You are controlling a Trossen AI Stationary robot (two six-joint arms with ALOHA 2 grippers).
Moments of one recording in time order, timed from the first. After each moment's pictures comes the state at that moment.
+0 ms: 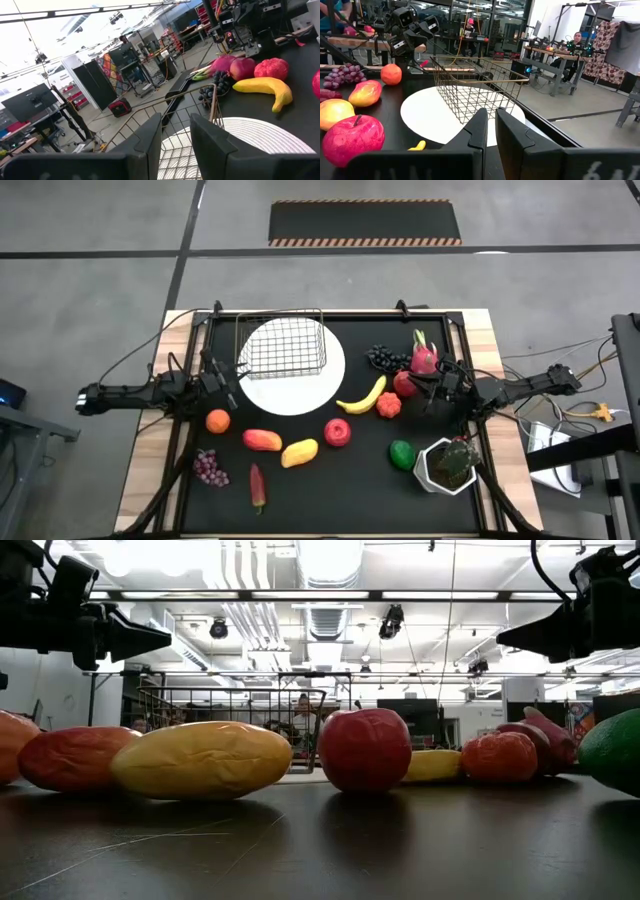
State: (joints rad) left arm 0.00 0.05 0.00 0.07 -0.45 0.53; right arm 0.24 0.09 0.01 0.08 0.60 -0.16
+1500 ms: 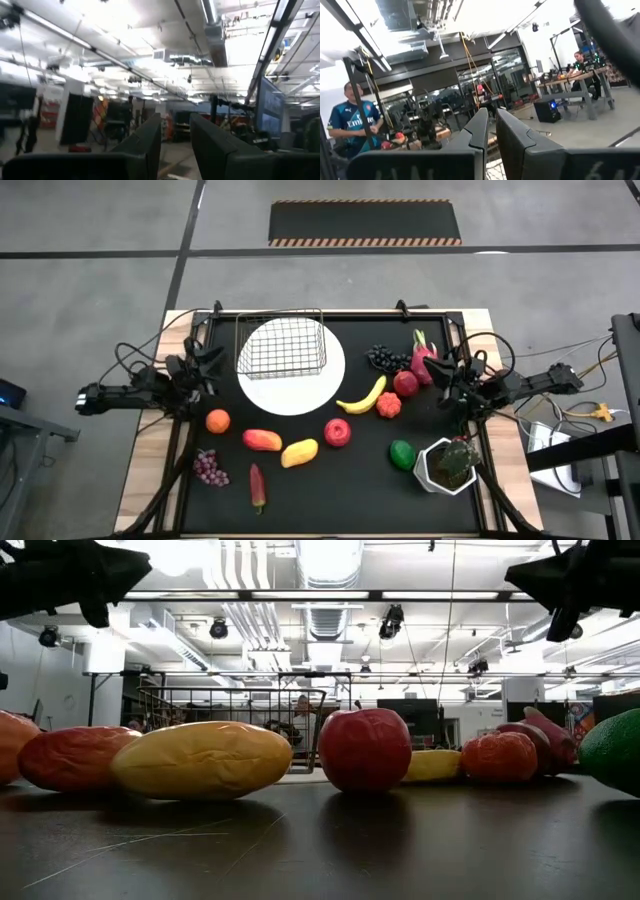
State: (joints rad) left arm 0.00 0.06 0.00 0.62 -0.42 0.17; right arm 0.24 0.14 0.01 0.59 0.60 0.02
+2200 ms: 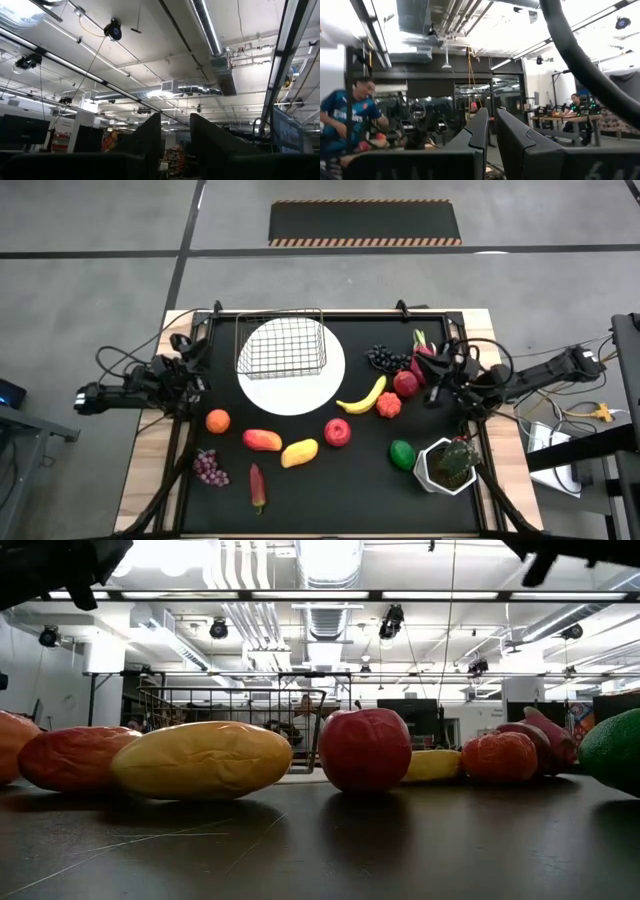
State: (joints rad) left arm 0.00 0.08 0.00 0.83 -0.42 0.28; right arm 0.24 0.80 0.23 1.03 0.54 -0.29
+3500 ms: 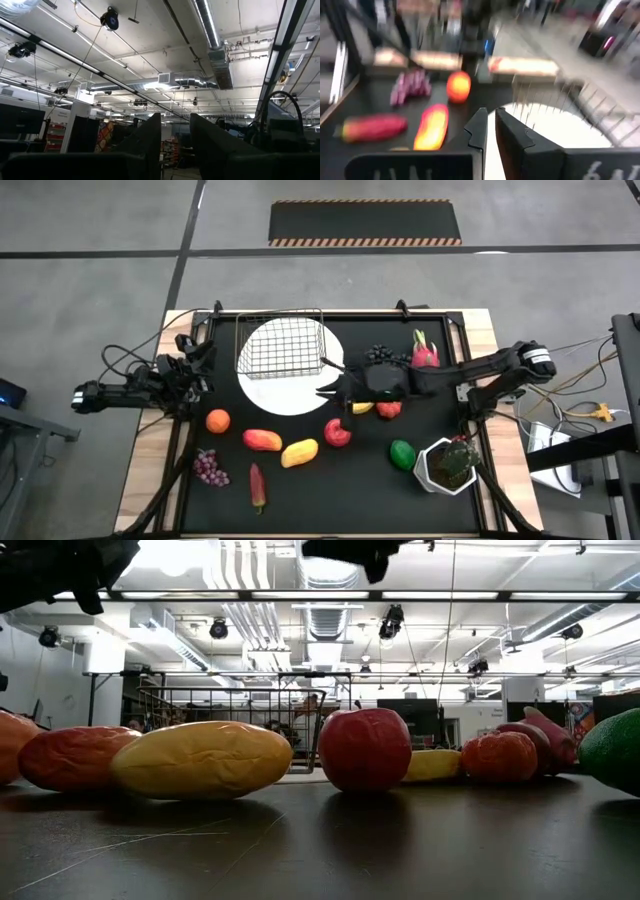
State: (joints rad) left arm 0.00 0.12 0.00 0.82 -0.42 0.24; right arm 0.11 1.53 1.12 0.08 0.16 -0.06
